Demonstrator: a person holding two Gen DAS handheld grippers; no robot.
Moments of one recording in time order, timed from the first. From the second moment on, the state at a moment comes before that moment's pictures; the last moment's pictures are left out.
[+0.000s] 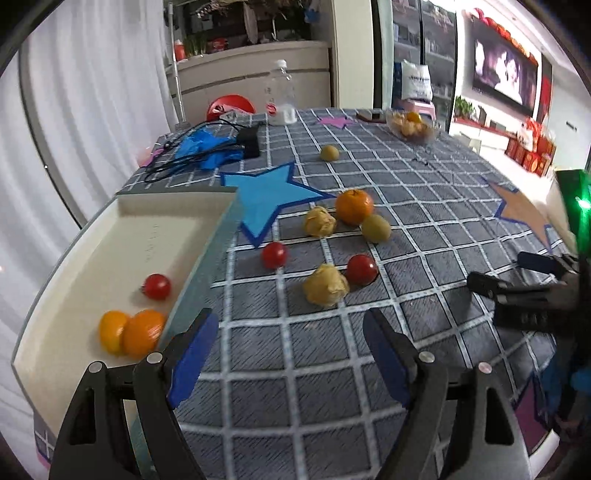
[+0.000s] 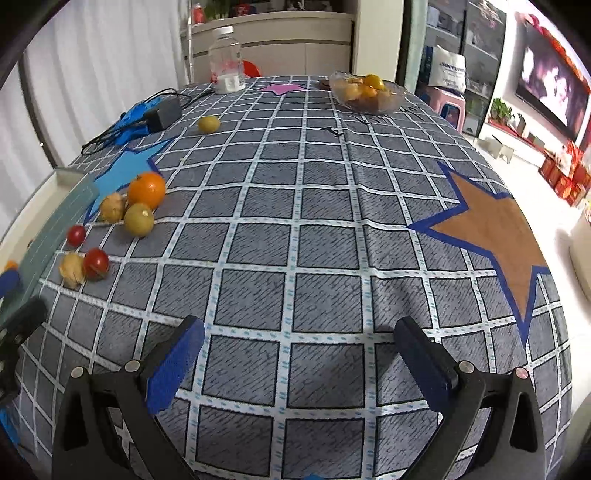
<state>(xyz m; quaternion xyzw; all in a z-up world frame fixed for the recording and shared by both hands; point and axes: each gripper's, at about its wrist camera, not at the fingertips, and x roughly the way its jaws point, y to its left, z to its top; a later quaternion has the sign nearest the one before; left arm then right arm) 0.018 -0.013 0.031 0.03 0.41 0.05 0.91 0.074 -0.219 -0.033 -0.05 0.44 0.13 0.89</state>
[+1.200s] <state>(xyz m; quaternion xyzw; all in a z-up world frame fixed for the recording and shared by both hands) 0.004 -0.011 0.003 0.05 0.39 0.08 0.91 0.076 -0.216 -0.034 -0.05 0.44 0.13 0.89</state>
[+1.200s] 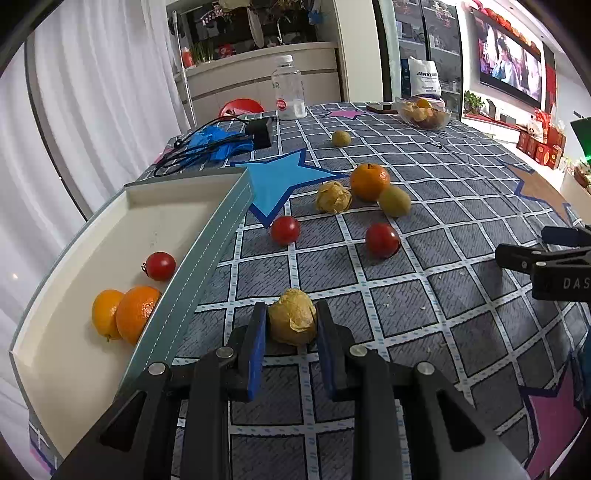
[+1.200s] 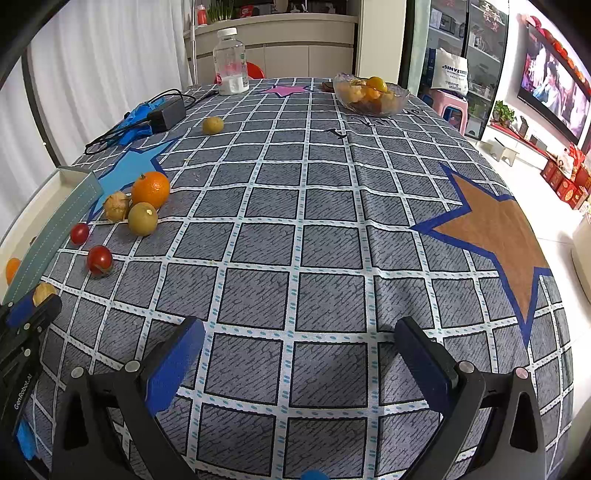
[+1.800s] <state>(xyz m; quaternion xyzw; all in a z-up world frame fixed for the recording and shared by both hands) 0.004 -0.001 0.004 0.02 0.40 0.07 0.92 0.076 -0.215 -0.034 -0.05 0.44 0.13 0.89</state>
